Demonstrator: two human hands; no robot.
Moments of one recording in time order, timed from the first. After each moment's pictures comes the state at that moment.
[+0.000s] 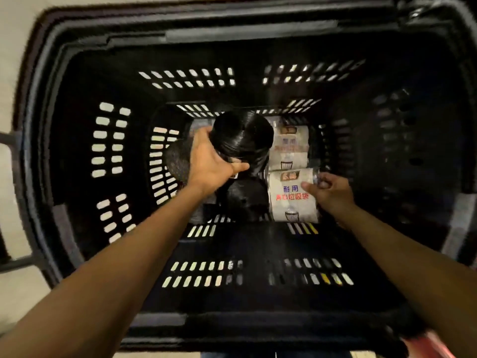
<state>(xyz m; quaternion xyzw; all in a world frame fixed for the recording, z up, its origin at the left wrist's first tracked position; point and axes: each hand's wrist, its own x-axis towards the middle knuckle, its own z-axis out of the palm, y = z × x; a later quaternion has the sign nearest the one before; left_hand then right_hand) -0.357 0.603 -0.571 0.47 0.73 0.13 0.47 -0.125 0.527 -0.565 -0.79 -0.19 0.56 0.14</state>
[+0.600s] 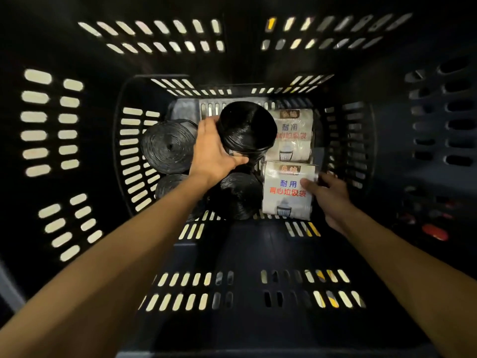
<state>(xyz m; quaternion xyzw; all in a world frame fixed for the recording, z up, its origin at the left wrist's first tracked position) -0.341 0.601 -0.629 0.53 0.70 0.07 0.48 -0.125 0.512 -0.610 -0.78 -0.04 0.60 0.17</state>
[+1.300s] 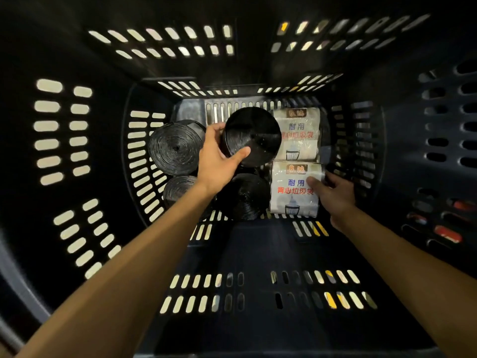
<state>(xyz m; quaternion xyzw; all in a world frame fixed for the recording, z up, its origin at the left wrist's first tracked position) -0.347 0.586 -0.626 0.40 0.70 0.16 0.57 -0.134 0.512 -0.611 -0.81 -0.05 0.55 0.18</state>
